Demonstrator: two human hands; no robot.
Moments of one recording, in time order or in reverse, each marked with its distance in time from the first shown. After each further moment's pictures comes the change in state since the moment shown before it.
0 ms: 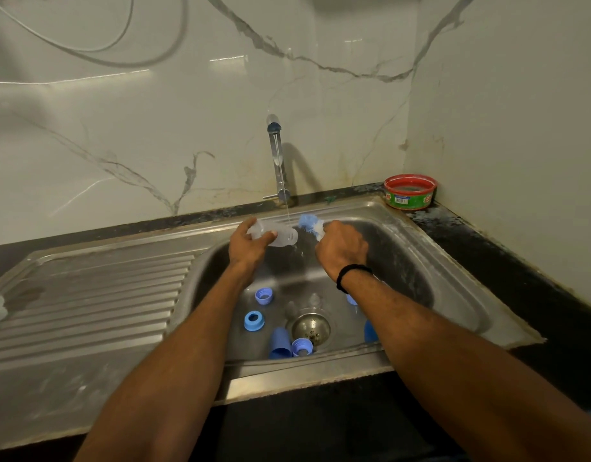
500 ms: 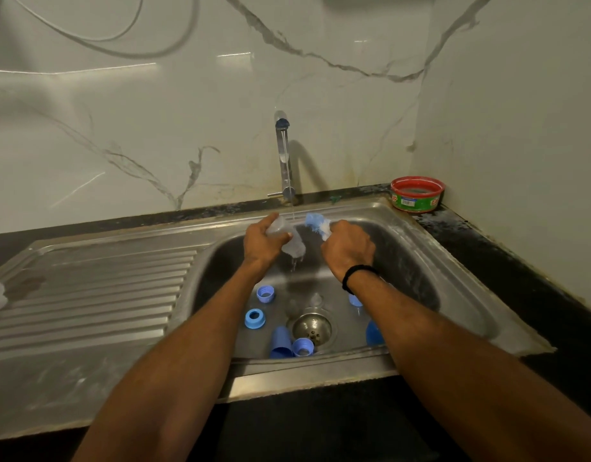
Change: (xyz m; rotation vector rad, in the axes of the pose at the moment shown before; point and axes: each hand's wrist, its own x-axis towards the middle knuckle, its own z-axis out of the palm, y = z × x) left_hand -0.004 0.008 0.020 0.117 -0.106 0.106; right_hand 0.003 0.005 -0.002 0.002 -0.006 0.001
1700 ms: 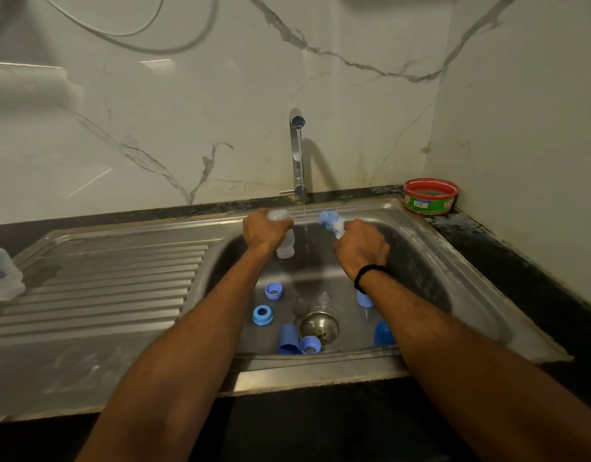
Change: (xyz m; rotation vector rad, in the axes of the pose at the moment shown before) left_hand 0.009 0.025 -0.017 0.161 0.213 -0.104; right_hand 0.003 0.001 0.002 -0.003 0.021 0.024
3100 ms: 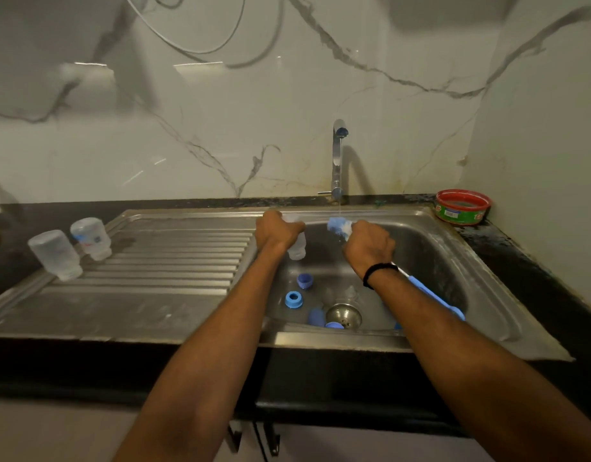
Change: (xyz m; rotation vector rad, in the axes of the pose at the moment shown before) left_hand -0.047 0.009 -0.069 0.195 0.070 -0.073; right_hand -0.042 -0.046 -0.038 0.034 -0.125 -0.127
